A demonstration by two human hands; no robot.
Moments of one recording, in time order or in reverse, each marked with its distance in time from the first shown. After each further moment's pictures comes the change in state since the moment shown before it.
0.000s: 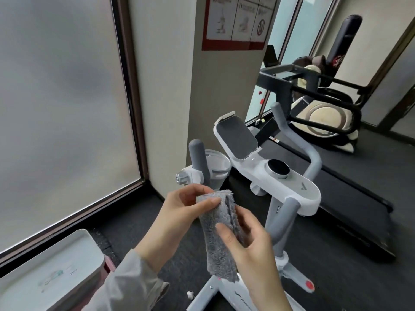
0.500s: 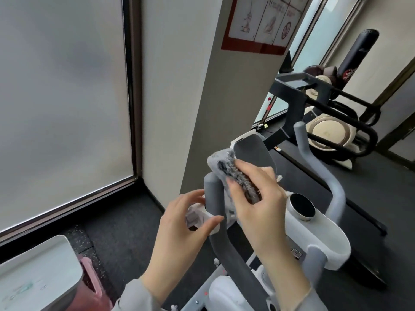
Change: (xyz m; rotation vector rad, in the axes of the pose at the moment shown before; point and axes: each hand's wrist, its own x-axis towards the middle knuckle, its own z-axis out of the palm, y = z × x) left_hand 0.072 -0.018 -0.037 0.597 0.332 0.293; right_hand 0.159 -0.038 0.030 -0.533 0.177 -0.541
